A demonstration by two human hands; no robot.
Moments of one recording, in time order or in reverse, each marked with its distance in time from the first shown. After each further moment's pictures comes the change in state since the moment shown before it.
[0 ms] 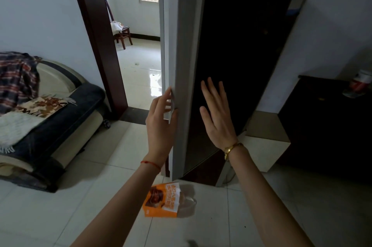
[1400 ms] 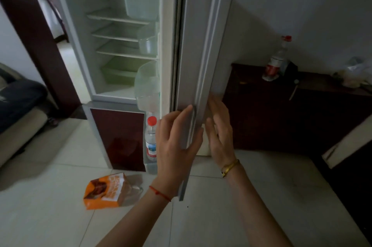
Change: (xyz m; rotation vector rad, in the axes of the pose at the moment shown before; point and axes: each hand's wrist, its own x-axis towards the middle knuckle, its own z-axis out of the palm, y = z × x) left_hand -0.203 0.302 0.250 -0.024 0.009 0.169; right_hand -0.207 0.179 -0.299 0.278 0.238 0.053
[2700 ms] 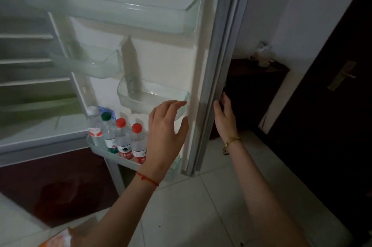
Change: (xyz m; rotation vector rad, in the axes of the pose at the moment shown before) left_hand 0.072 0.009 0.163 -0.150 -0.514 0.073; right_hand 0.061 0.120 -0.138 -0.083 0.388 0.739
